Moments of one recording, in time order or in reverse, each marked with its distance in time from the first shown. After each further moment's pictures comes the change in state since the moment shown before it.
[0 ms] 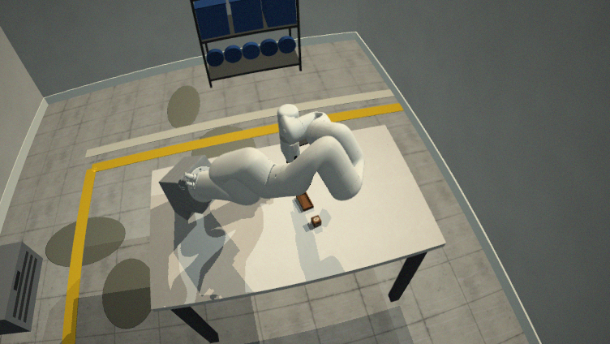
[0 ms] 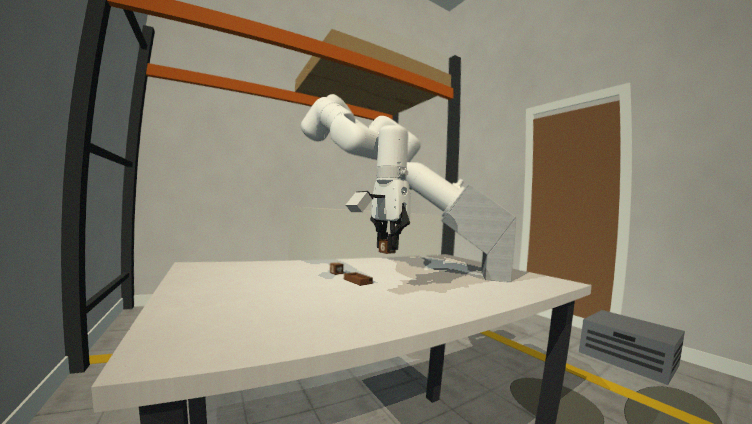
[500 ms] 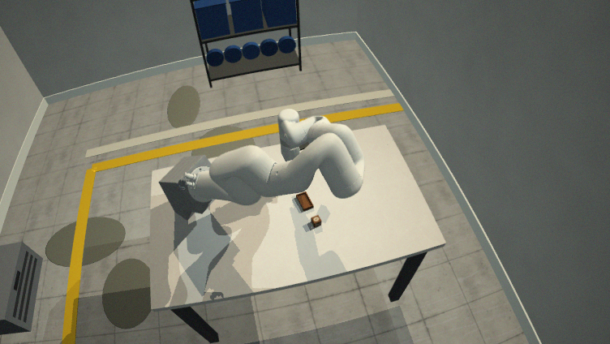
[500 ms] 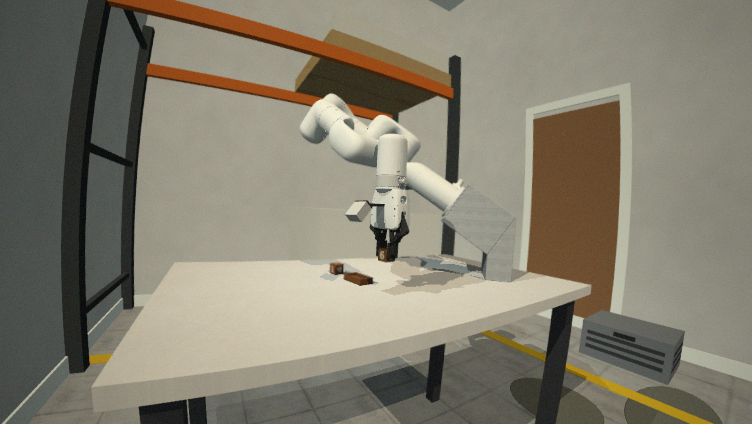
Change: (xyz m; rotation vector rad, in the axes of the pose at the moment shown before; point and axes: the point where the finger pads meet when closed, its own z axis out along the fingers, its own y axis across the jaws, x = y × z) arm 0.000 0.001 0.021 0.000 -0.001 -0.001
